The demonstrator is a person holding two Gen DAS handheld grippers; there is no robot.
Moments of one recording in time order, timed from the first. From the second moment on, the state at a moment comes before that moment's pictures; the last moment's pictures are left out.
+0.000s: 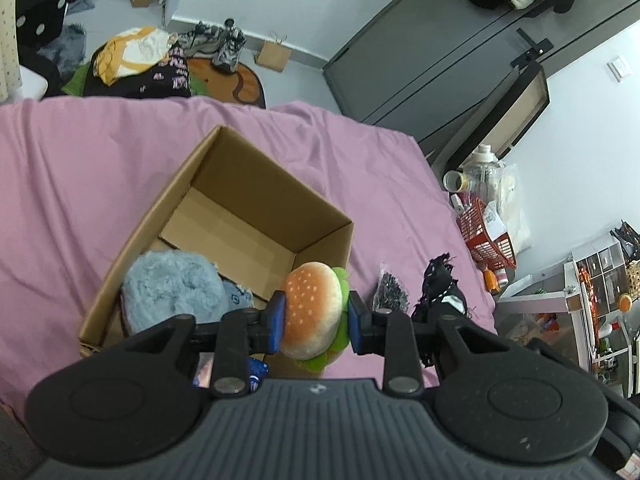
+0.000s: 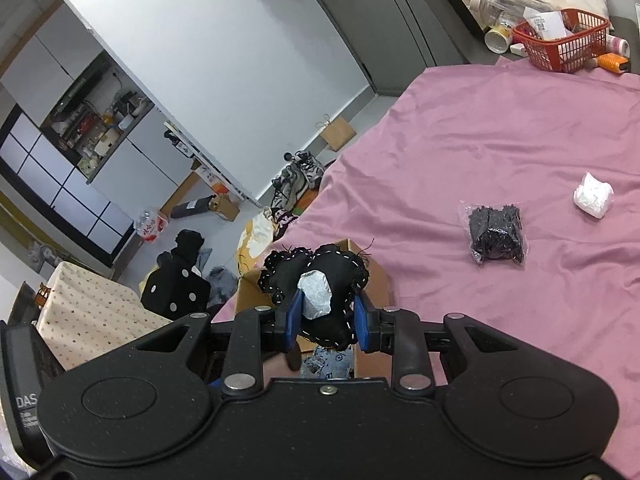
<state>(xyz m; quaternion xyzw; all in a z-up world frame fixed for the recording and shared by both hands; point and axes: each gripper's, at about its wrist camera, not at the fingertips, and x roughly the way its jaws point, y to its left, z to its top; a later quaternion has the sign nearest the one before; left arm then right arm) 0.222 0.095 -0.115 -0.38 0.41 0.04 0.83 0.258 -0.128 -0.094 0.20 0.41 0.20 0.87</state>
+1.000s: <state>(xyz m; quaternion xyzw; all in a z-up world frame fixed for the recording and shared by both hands) 0.218 0.136 -0.110 -0.39 0.39 0.14 0.82 0.271 -0.102 -0.102 0.20 0.44 0.18 0.85</state>
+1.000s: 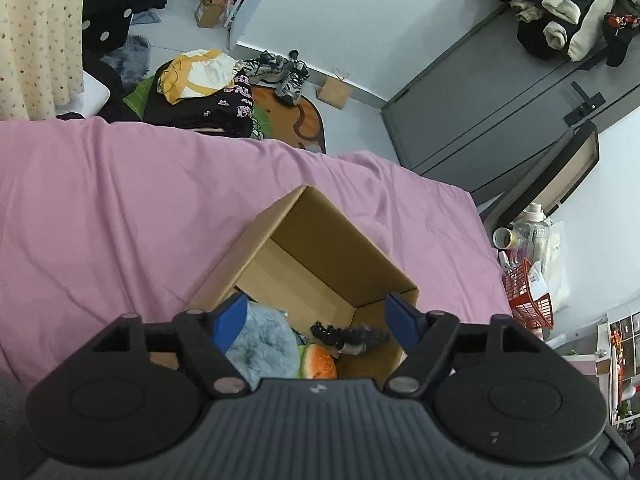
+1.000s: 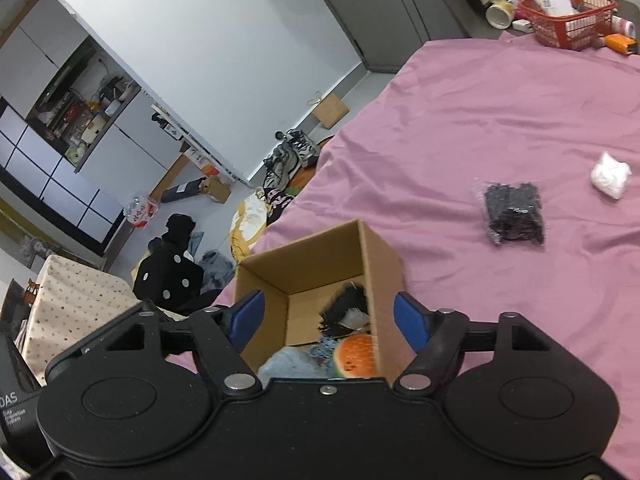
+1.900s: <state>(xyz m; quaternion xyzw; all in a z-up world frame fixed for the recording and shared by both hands) 0.233 0.022 -0.097 -0.24 0.41 0.07 0.88 0.266 -0.236 -0.117 0.22 0.41 0.10 0.88</state>
